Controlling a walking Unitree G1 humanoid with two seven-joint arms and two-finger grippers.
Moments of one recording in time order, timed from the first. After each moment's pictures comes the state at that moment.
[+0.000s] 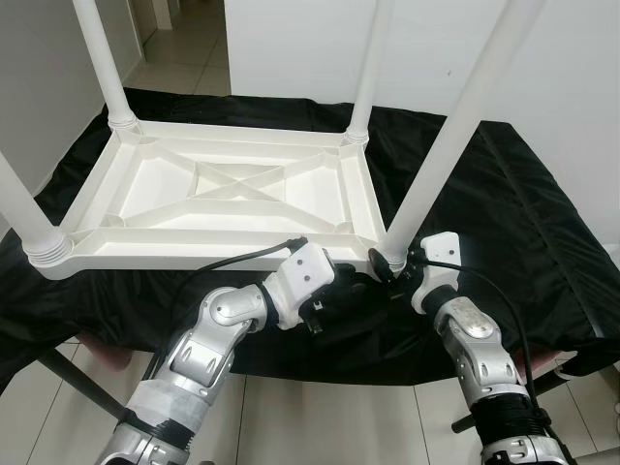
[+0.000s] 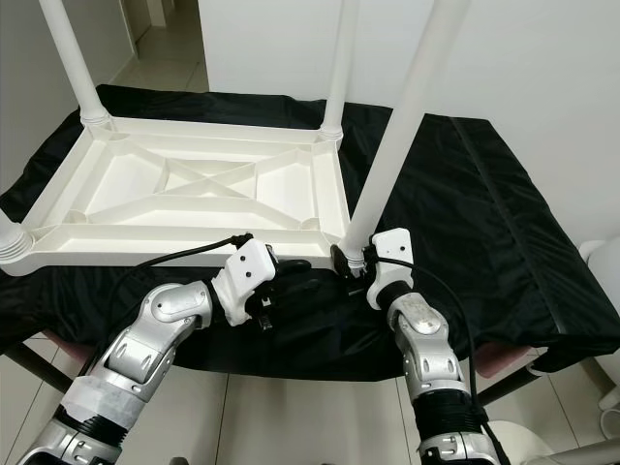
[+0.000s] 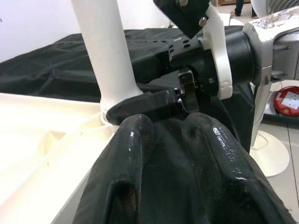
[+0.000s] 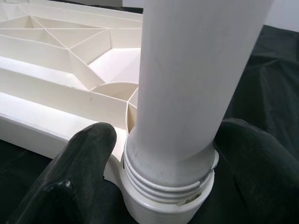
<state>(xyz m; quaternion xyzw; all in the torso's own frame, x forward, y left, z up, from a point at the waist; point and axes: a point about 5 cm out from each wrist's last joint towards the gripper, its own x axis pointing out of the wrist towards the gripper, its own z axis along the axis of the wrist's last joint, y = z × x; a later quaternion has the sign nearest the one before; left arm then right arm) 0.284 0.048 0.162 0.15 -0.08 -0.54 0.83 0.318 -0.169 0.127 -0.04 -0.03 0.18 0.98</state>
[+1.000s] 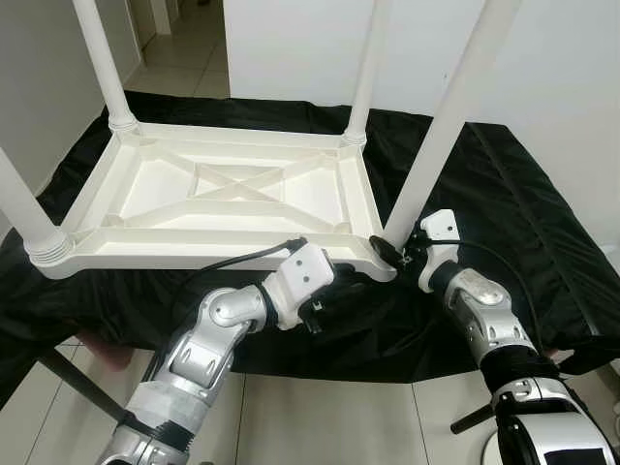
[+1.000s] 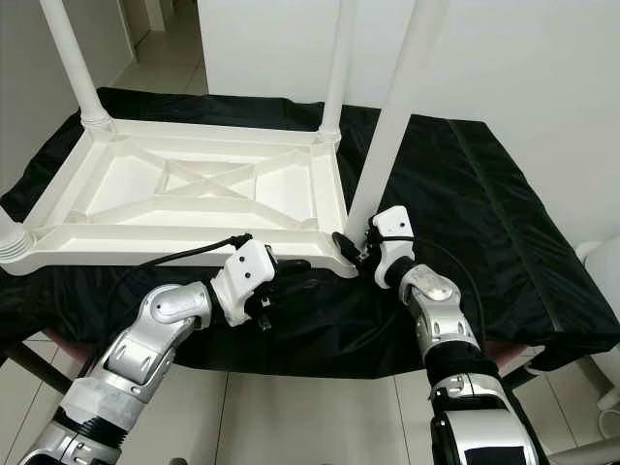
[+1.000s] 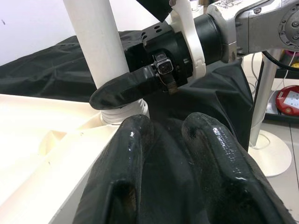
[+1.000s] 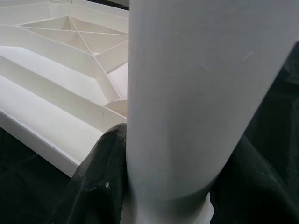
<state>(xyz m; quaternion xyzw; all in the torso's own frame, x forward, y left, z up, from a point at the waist) 0.283 0.050 0.161 0.15 -0.08 -0.53 0.83 0.351 -0.177 0.138 -0.09 -0.02 0.28 0.95</state>
